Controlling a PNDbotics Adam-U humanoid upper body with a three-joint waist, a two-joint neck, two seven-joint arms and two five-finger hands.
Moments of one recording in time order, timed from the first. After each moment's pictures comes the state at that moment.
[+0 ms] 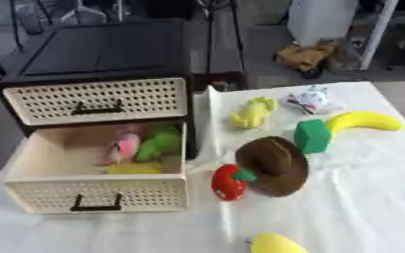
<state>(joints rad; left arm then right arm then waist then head) 0.00 0.80 0.14 -1.98 0.17 -0.54 -0.13 -0.19 -0.91 -0.22 -1.98 0.02 -0.51 -0.36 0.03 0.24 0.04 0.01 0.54</state>
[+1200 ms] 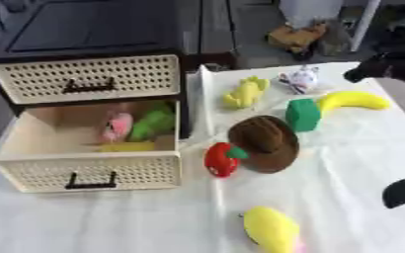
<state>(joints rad) 0.01 0.80 0.15 -1.98 0.17 -0.55 -0.11 -0.22 -1.24 0.01 -1.99 0.36 -0.31 0.26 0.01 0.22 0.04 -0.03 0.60</state>
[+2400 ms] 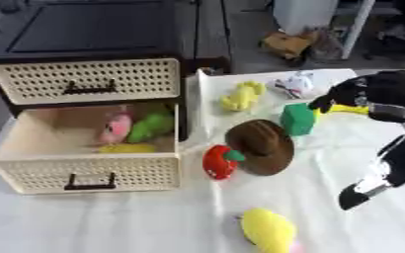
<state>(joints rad) -0.02 0.81 0.13 -1.98 0.20 -0.54 -0.12 -0.40 -1.26 0.23 -1.95 0.37 -0.06 0.48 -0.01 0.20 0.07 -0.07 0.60</state>
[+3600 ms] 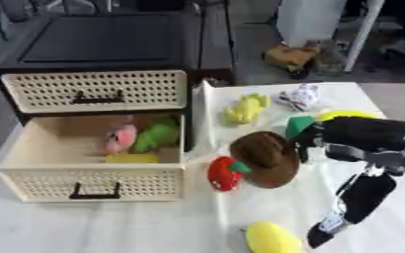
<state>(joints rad) -0.02 0.81 0.13 -1.98 0.21 -0.53 -0.14 -0.47 -1.12 0.44 -1.96 0.38 0.06 0.52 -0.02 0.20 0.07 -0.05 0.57</state>
